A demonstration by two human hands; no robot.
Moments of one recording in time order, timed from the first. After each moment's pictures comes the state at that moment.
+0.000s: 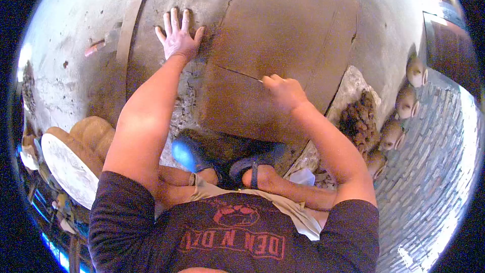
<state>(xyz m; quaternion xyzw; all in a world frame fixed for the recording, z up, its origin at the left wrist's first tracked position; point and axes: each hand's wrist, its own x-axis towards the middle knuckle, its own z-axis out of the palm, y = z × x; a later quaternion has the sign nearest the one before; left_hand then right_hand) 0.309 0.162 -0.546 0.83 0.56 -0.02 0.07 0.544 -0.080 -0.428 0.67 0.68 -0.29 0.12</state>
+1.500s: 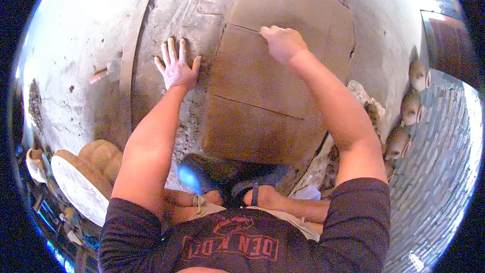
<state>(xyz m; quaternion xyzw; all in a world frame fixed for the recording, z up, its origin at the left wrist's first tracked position) 0.314 0.163 -0.538 0.82 0.56 -0.06 0.10 0.629 0.094 -0.439 0.70 0.68 -0.15 0.12</state>
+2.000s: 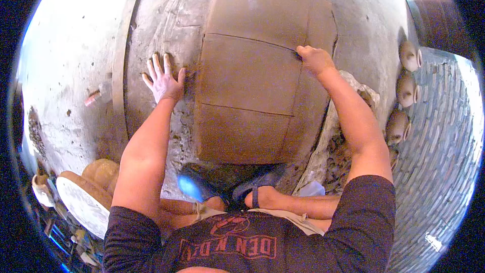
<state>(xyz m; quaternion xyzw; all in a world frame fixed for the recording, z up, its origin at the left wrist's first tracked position) 0.316 0.162 -0.540 0.82 0.56 -0.09 0.06 0.741 -0.031 -0.435 0.76 0.61 -0.13 0.16</state>
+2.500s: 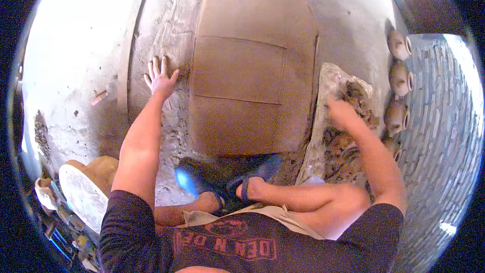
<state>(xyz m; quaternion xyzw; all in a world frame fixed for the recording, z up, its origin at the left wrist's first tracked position) 0.307 0.172 -0.527 0.83 0.53 -0.10 0.15 0.709 -0.252 -0.309 0.81 0.45 -0.28 0.26</state>
